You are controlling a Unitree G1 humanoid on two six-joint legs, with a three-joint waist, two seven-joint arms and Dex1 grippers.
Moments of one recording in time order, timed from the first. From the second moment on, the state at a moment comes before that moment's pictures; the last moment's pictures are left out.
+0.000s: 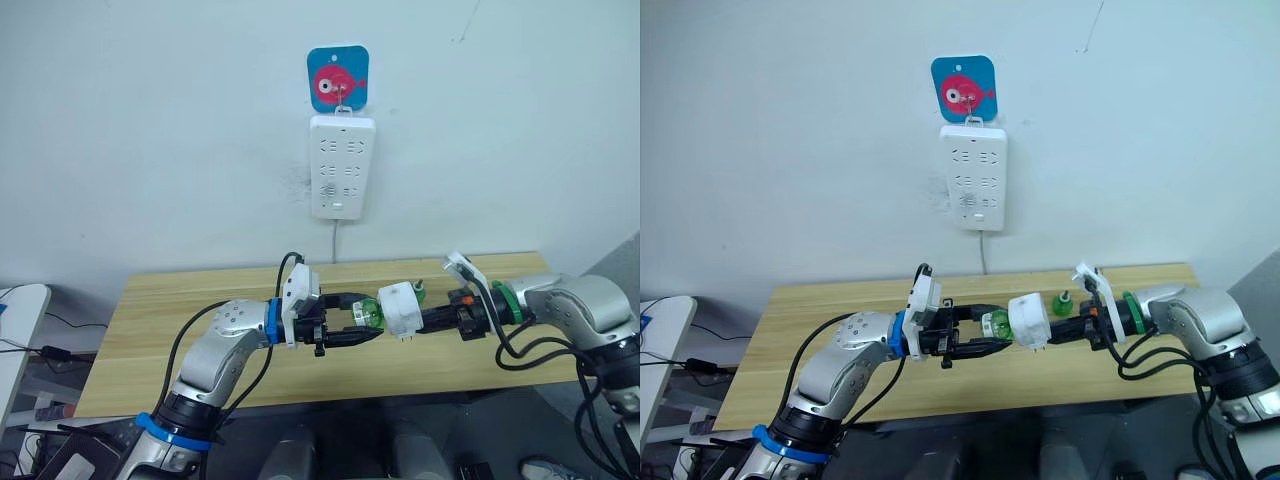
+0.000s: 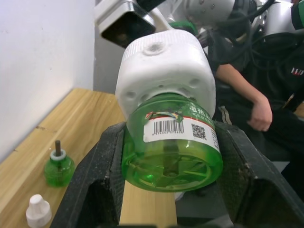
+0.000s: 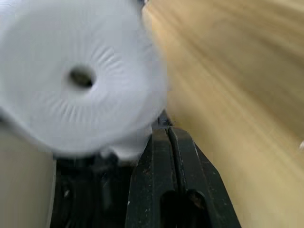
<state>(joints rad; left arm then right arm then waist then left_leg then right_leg) -0.26 0.39 -0.22 -0.13 -0.47 0.28 -1.13 -0.46 -0.82 0.22 -0.11 0.73 1.06 1.18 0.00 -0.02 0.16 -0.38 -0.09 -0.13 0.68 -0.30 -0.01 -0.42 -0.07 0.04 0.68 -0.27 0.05</state>
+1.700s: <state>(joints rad) -0.10 0.43 -0.05 -0.07 -0.38 0.17 -0.91 -0.10 -0.65 -0.02 -0.16 0.52 0.67 0.87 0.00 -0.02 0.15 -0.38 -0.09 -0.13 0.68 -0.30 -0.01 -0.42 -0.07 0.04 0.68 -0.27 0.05</state>
